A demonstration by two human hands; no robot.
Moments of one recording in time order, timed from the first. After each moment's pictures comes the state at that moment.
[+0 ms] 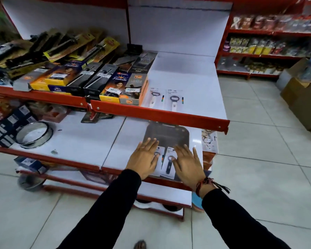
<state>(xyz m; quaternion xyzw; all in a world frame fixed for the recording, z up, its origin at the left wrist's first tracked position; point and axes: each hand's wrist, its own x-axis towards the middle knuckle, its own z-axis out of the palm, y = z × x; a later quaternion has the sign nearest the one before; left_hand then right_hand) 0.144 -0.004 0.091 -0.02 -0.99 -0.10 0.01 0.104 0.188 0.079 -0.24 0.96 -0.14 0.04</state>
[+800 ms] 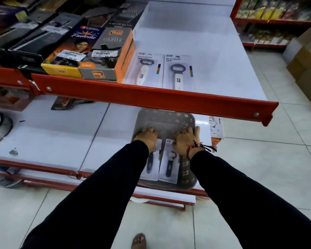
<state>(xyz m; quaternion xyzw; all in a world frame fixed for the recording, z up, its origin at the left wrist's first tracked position) -0.027 -0.018 -0.036 0.01 -0.97 -0.04 -0.22 -0.050 0.143 -0.031 -0.16 0.97 0.05 0.17</state>
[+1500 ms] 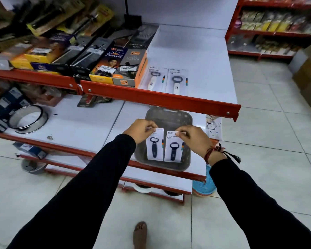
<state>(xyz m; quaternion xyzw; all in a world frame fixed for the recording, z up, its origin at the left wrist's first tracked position) 0.080 -0.036 0.096 0.03 -0.94 -0.35 -0.06 0.035 0.195 0.089 -0.22 0.92 -0.30 0.11</state>
